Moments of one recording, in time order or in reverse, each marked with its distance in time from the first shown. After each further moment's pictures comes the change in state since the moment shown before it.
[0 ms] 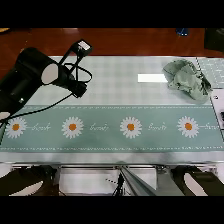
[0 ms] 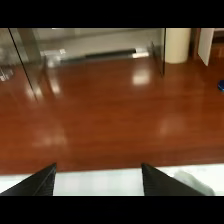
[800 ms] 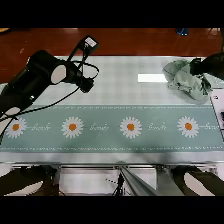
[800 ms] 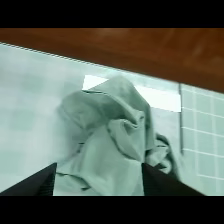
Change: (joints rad) left arm 0.001 -0.060 0.000 -0.013 0.172 0.006; right arm -0.029 -0.205 0.000 -0.436 0.214 -0.064
